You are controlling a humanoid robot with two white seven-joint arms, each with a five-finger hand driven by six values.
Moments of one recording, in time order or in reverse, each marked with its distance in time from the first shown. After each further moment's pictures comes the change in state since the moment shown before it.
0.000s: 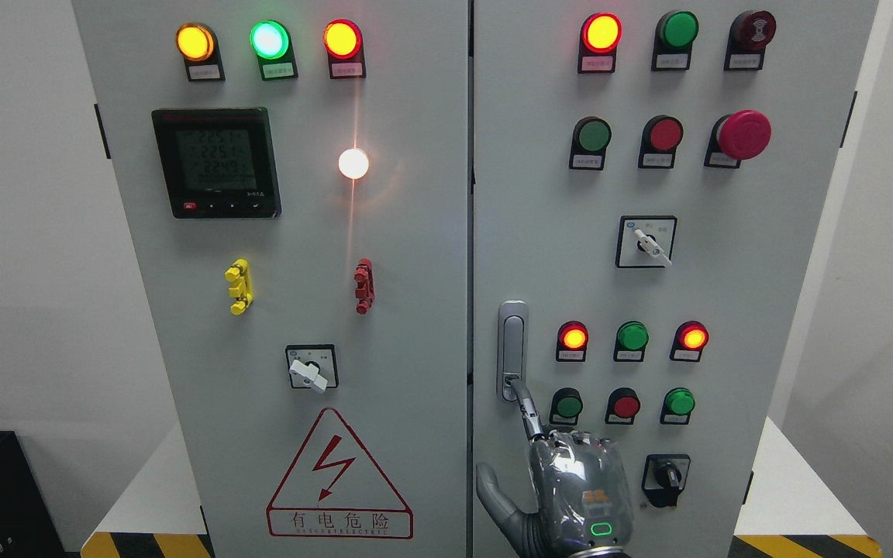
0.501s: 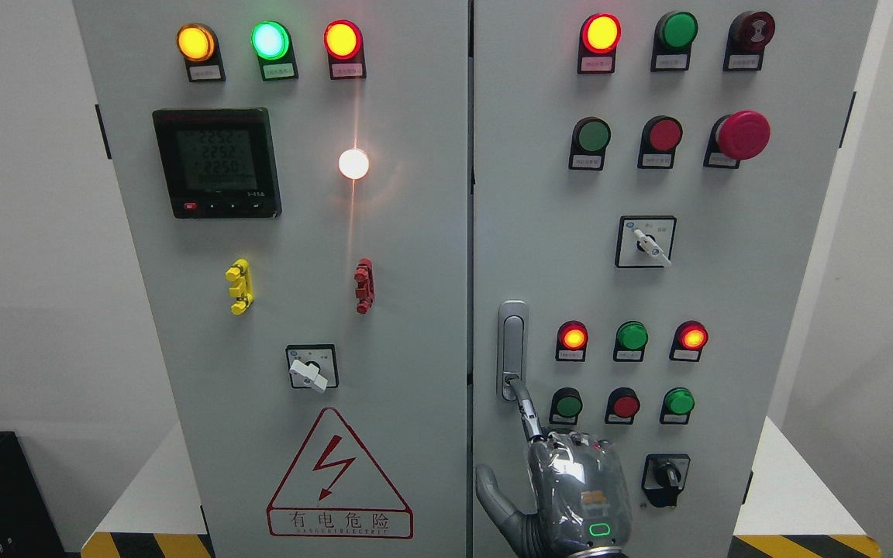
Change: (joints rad) left arm 0.000 0.000 0.000 0.000 0.000 0.000 0.000; right arm -0.002 0.000 0.001 0.010 0.000 0.007 0.012
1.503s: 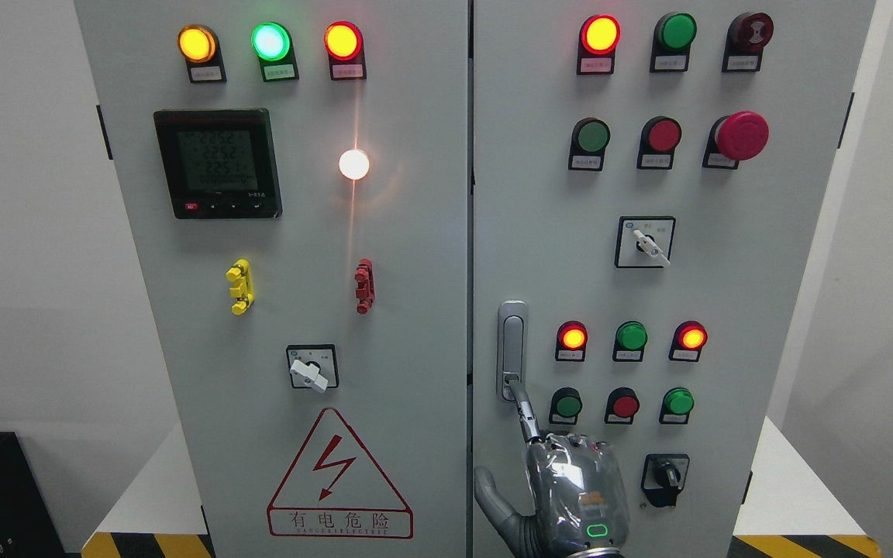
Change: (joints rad) left arm 0.000 0.000 0.000 0.000 0.000 0.000 0.000; right arm 0.002 0.001 0.007 0.000 0.000 0.008 0.011
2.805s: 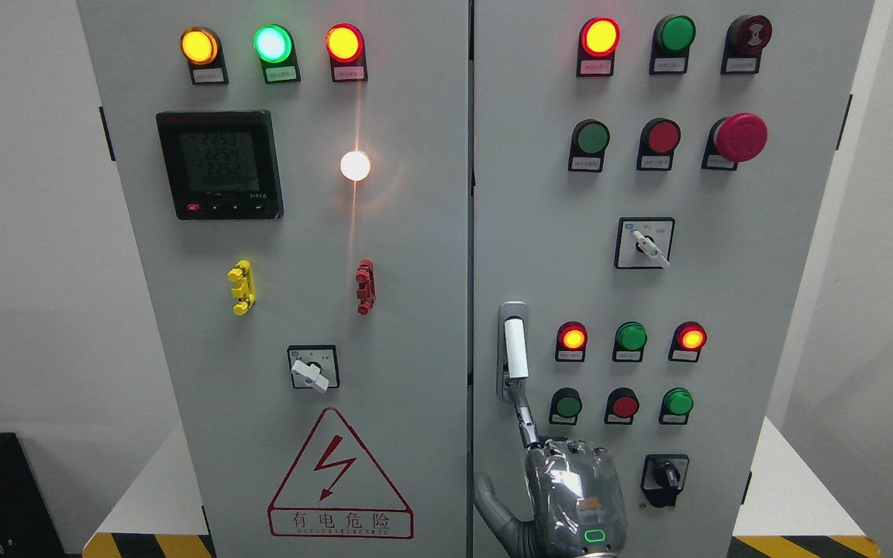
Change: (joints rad) left arm 0.000 0.000 0.000 0.000 0.000 0.000 0.000; right arm 0.006 0.001 0.006 0.024 -0.001 0.018 0.000
